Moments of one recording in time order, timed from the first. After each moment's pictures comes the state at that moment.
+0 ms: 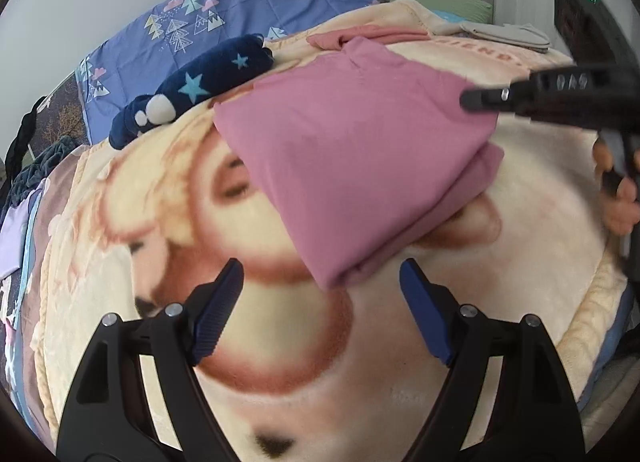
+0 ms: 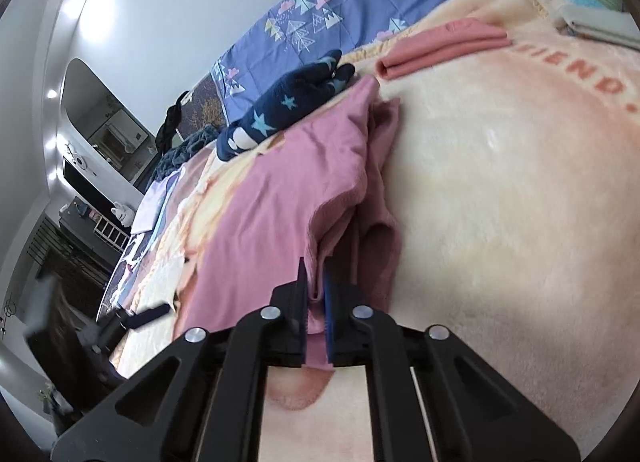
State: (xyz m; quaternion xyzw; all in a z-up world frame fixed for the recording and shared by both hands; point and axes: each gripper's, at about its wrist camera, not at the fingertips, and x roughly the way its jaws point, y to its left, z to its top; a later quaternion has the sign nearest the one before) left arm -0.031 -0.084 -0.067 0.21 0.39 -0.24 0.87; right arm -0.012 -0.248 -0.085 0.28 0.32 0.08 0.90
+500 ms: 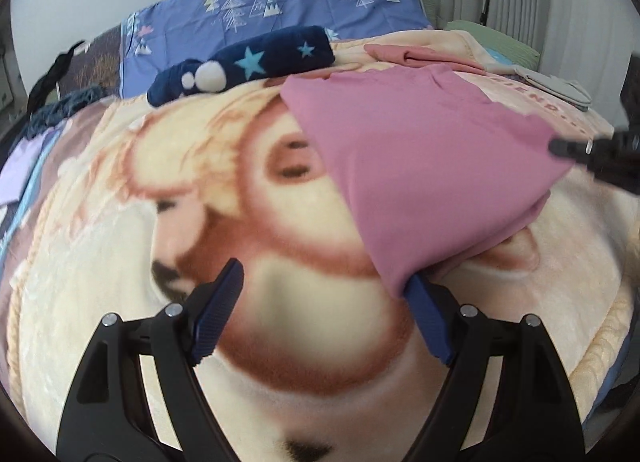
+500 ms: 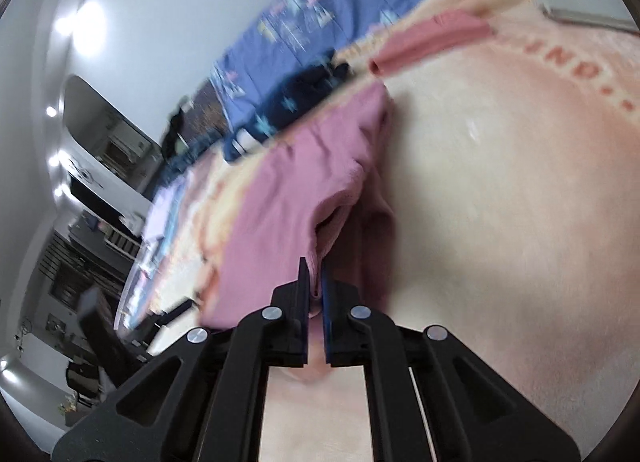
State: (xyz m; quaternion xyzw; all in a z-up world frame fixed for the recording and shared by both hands) left arm -0.013 -0.038 -0.073 0.11 0.39 -0.18 0.89; right arm -0.025 -0.258 -0.089 0.31 0.36 0.08 0.88
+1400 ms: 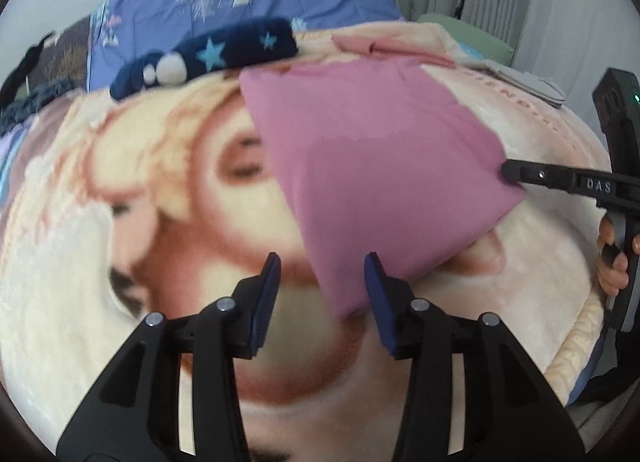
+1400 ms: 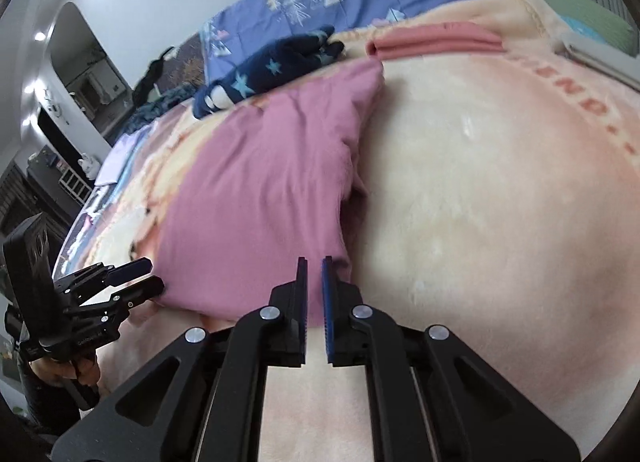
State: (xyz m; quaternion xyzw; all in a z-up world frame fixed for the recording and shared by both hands) left arm -0.010 -0.060 -0.066 0.10 0.40 -0.24 0.88; right arm -0.019 -0.239 -0.091 0.19 0.37 0.05 0.91
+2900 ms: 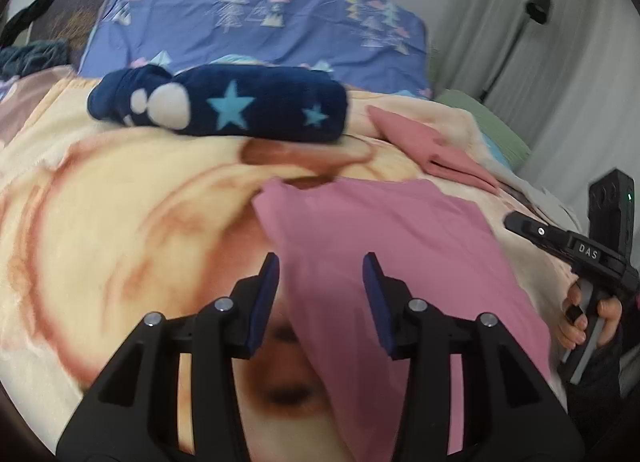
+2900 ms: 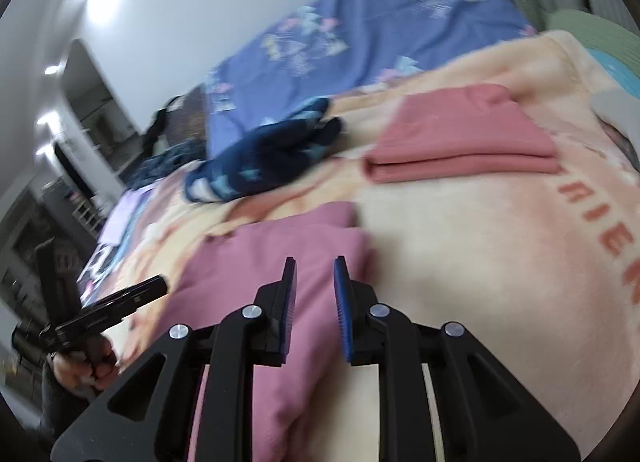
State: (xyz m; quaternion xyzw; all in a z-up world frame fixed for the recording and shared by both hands) left arm 0.147 -0.048 -0.059 -0.04 0.38 -0.27 0.89; right arm 0.101 -0.299 -0.058 0.20 0.30 0.09 0.93
